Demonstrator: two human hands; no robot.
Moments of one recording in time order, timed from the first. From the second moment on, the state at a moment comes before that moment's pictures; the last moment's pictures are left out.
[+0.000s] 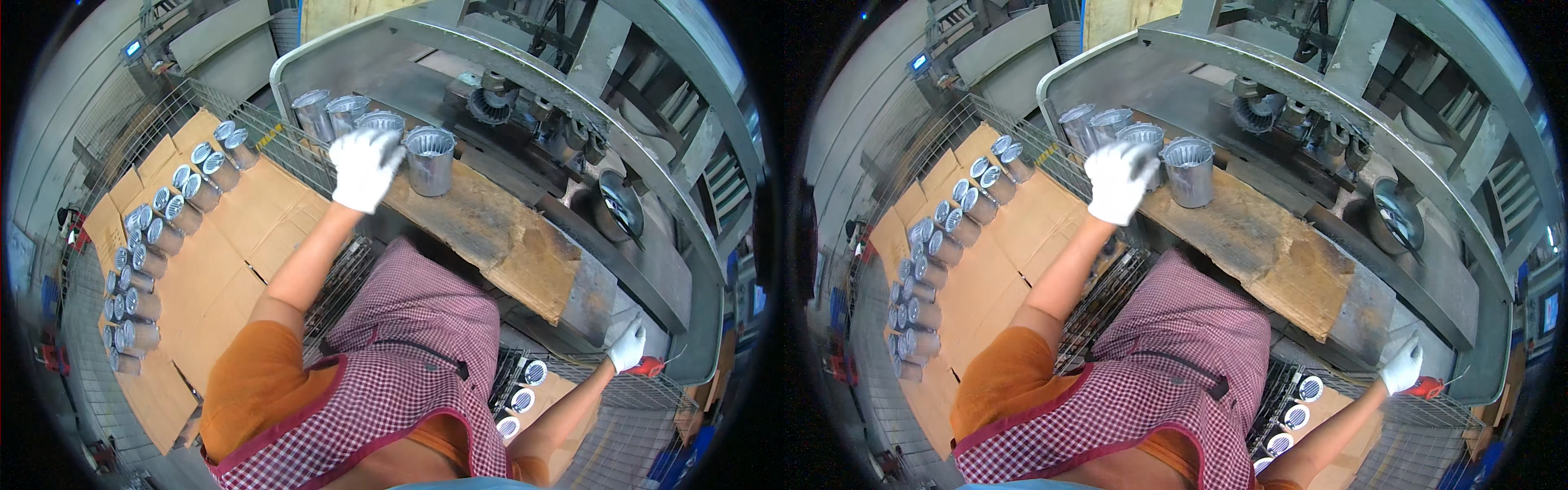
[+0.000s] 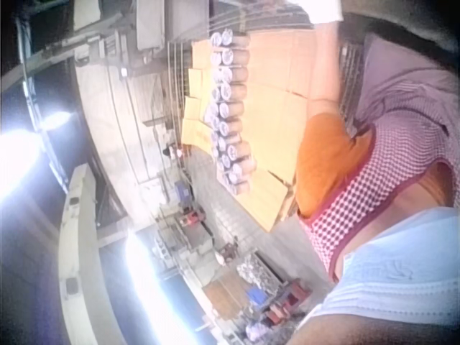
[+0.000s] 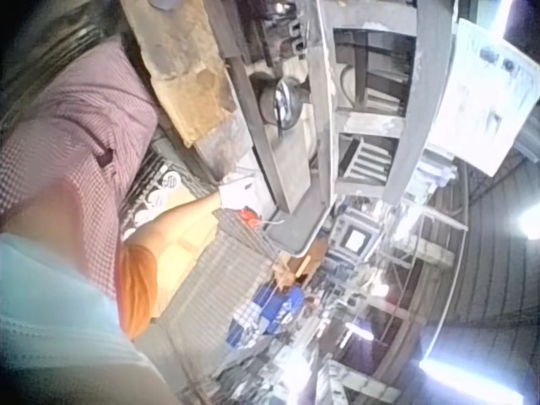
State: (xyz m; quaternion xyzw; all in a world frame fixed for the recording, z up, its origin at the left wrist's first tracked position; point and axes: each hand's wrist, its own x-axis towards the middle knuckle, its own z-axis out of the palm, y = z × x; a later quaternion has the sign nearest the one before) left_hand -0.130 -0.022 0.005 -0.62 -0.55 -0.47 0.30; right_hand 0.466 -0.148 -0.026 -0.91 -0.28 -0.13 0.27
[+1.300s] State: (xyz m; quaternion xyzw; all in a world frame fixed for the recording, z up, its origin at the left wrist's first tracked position) left_hand 0.050 0.023 -0.071 -0.84 -0.42 -0.31 0.16; right_hand 0.440 -0.154 -0.013 -0.84 -0.32 -0.24 0.37
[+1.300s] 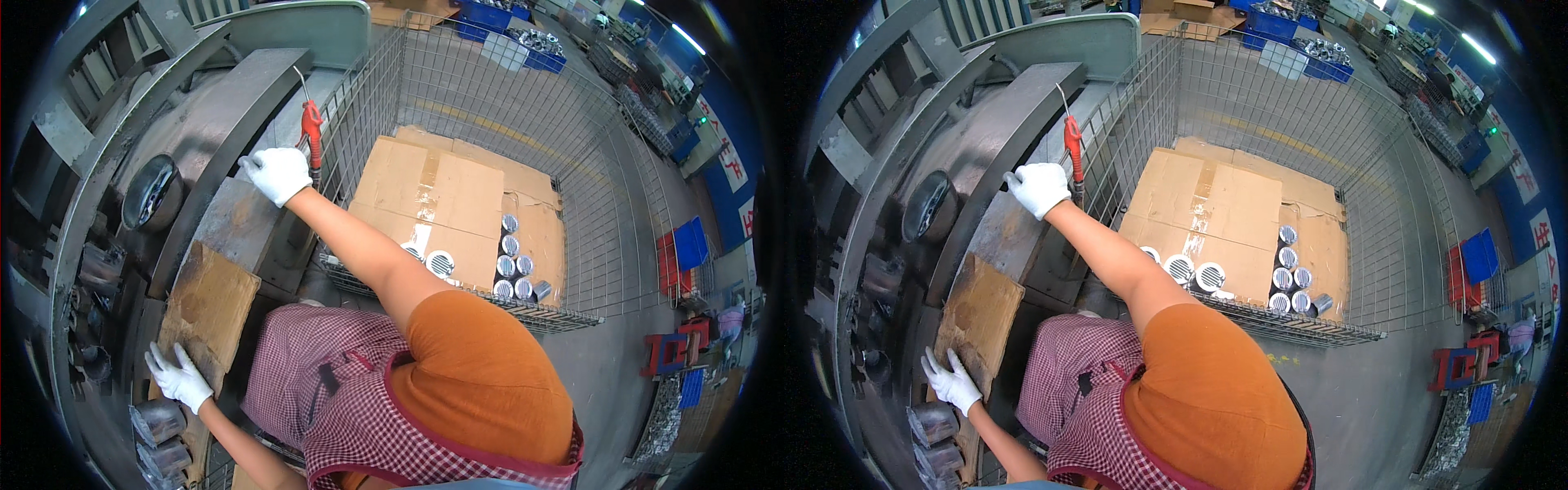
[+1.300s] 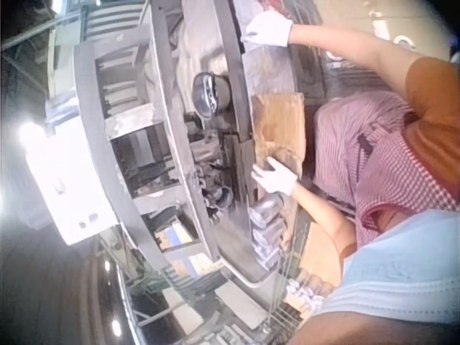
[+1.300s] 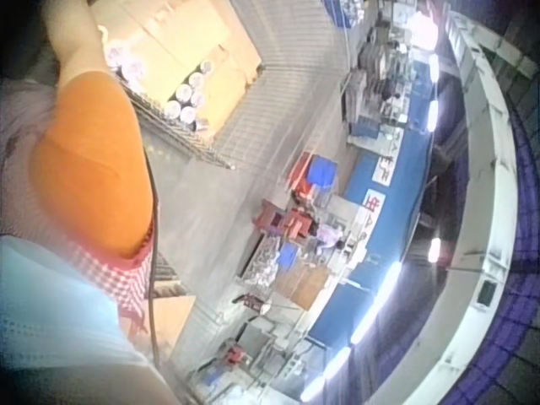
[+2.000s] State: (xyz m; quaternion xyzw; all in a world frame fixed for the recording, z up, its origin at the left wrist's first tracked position) left_hand 0.044 0.035 -0.078 -0.88 -0.45 -0.17 0.06; right_hand 0.441 -0.153 -0.016 -0.82 -0.33 -0.27 0.39
